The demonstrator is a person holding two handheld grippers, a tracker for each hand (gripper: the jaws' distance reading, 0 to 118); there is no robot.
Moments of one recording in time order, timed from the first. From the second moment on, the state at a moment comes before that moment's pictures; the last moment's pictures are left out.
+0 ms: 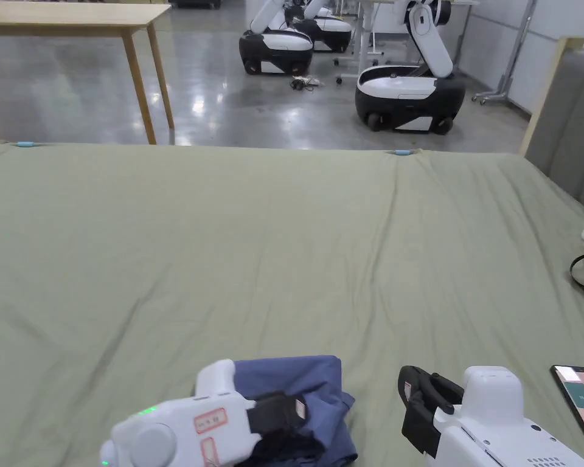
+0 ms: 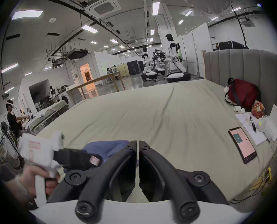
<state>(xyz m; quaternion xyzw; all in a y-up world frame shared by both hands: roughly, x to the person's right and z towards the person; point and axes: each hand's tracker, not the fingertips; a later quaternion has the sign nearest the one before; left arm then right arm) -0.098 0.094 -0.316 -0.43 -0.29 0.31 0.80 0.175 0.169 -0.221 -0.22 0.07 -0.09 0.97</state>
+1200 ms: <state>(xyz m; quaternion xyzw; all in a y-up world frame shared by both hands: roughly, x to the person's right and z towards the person) -0.184 0.062 -0.357 -0.47 -0.27 0.43 0.72 0.134 0.091 -0.283 -0.34 0.17 -0.22 0.90</state>
